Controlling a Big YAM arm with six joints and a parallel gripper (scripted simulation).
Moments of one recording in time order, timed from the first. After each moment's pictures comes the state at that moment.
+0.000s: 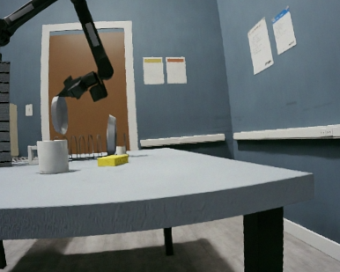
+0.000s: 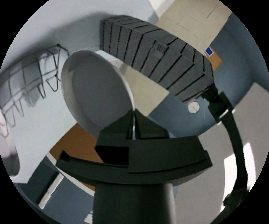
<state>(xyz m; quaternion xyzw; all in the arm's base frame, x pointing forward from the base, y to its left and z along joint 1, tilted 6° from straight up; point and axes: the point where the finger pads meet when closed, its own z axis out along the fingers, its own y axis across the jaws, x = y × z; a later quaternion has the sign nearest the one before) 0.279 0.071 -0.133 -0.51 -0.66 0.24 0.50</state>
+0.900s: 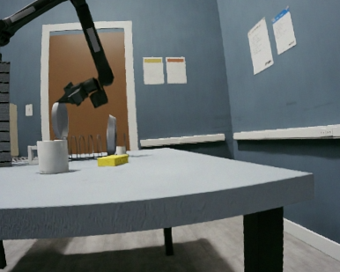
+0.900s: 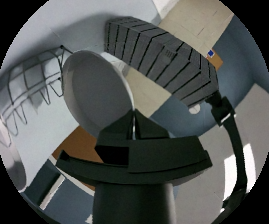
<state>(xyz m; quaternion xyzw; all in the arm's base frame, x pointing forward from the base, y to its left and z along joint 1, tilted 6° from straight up) 0.282 0.068 -0.161 -0.51 -0.66 0.24 0.50</state>
